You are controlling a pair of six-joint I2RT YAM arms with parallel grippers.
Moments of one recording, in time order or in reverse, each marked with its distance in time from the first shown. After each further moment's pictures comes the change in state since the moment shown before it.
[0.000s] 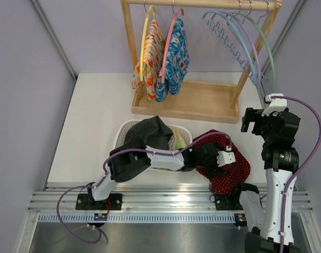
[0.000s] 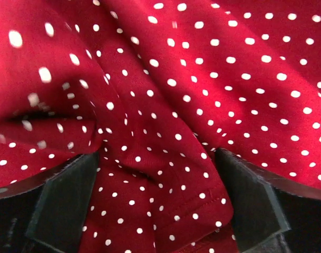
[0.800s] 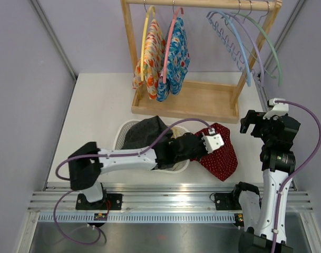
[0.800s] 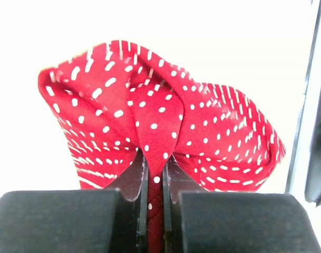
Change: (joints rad) left arm -0.005 -0.416 -0.180 0.043 -0.189 -0.051; right arm -0.091 -0.037 -0.123 0.087 -0.114 0.098
